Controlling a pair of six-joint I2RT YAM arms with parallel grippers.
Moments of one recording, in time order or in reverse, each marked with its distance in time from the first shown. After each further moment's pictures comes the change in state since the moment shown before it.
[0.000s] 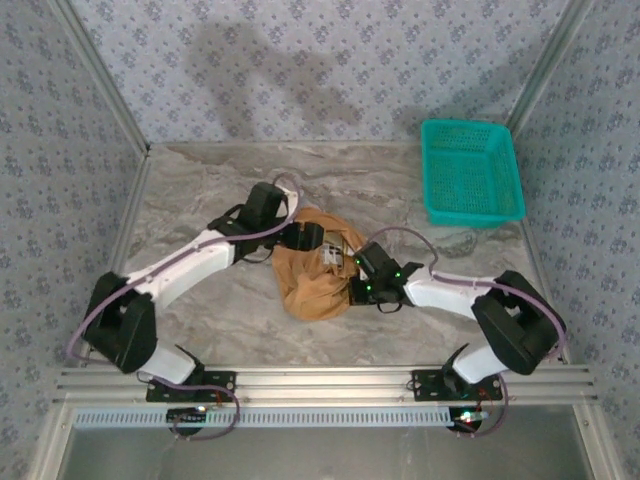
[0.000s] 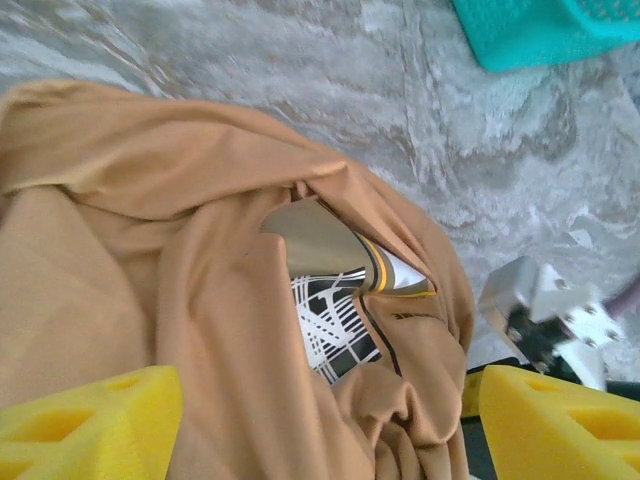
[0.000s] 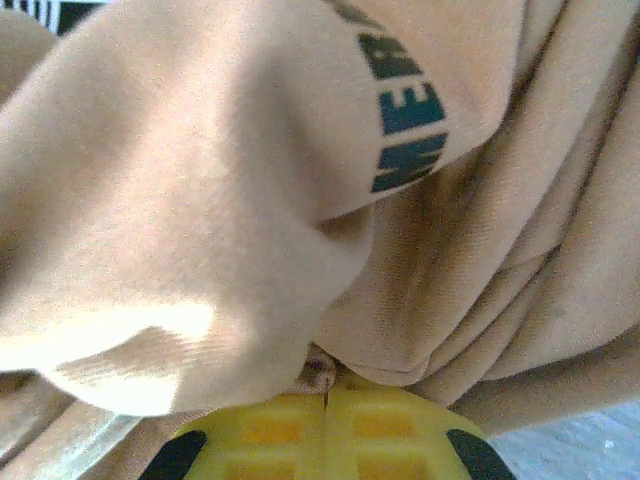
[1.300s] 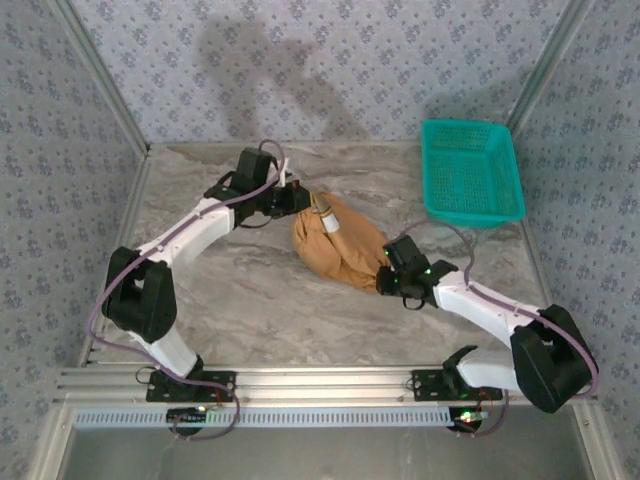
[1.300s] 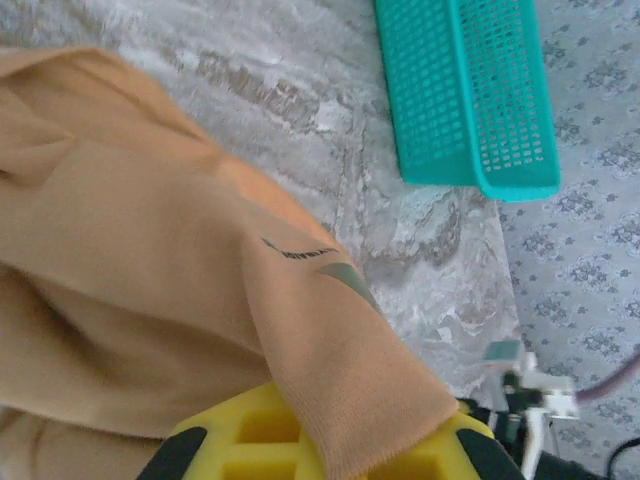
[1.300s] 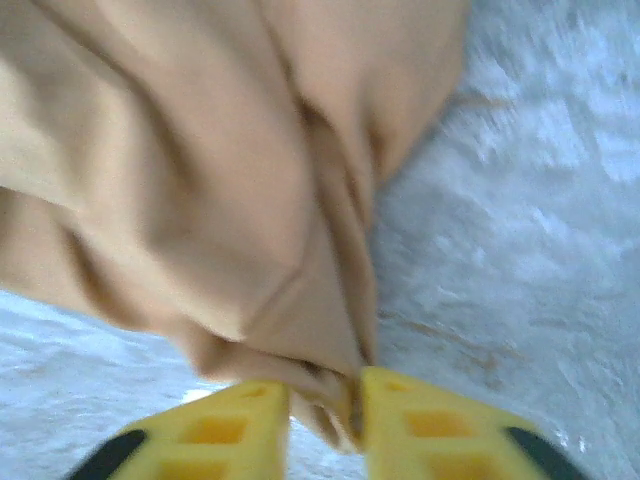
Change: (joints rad) left arm 0.160 0.145 0.228 0.005 0.247 -0.274; right arm -0.158 -0.219 0.016 -0.219 0.144 -0.013
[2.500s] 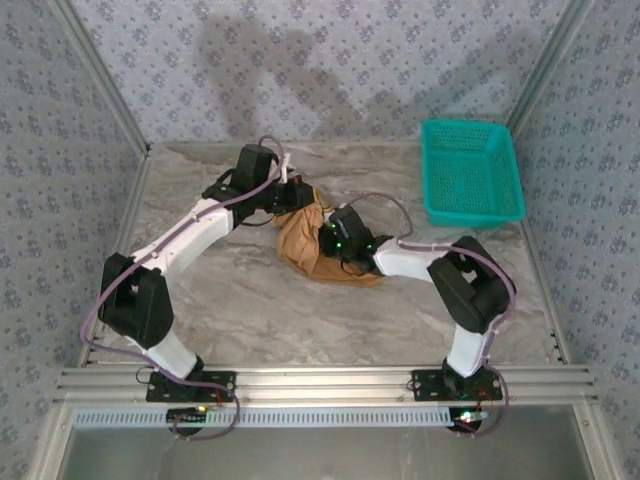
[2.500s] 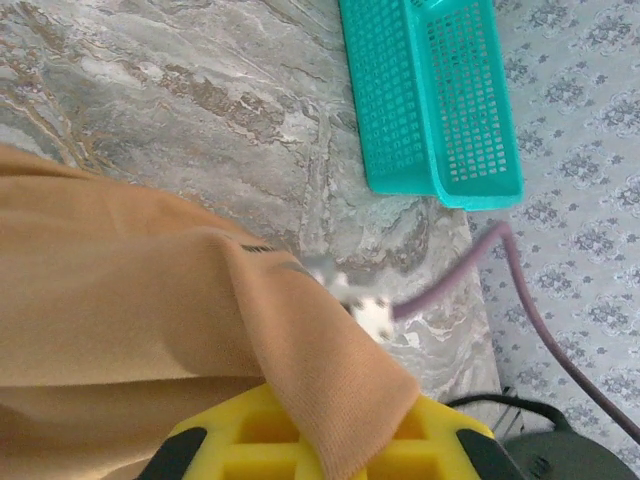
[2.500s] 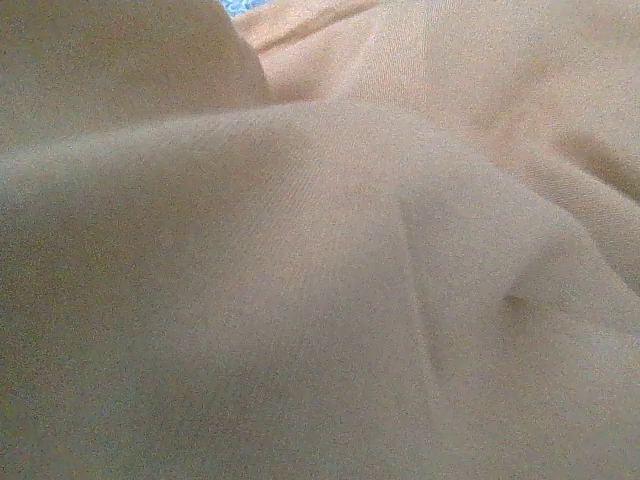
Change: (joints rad) left arm -0.018 -0.036 0.038 -0.023 -0.020 -0.042; right arm 0.127 0.519 0.300 0.538 -0.047 0.222
